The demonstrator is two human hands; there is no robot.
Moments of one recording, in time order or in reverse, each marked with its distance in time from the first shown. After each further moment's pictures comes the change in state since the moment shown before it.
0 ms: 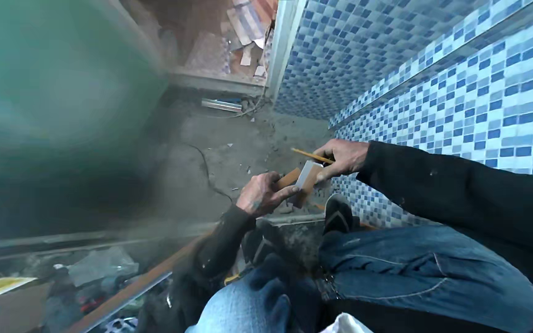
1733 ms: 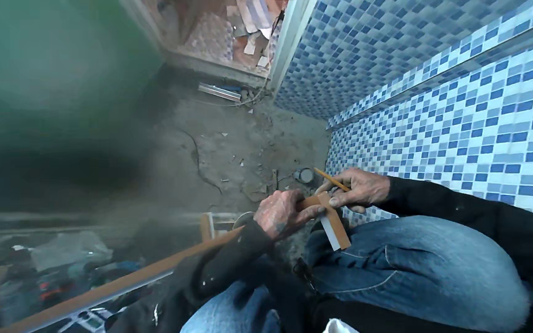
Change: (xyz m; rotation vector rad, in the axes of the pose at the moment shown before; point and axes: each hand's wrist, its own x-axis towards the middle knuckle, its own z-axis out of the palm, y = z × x) left_hand -0.025 0.044 0.050 0.085 -0.088 -0.011; right_hand -0.054 0.035 0.034 0.382 -0.142 0.136
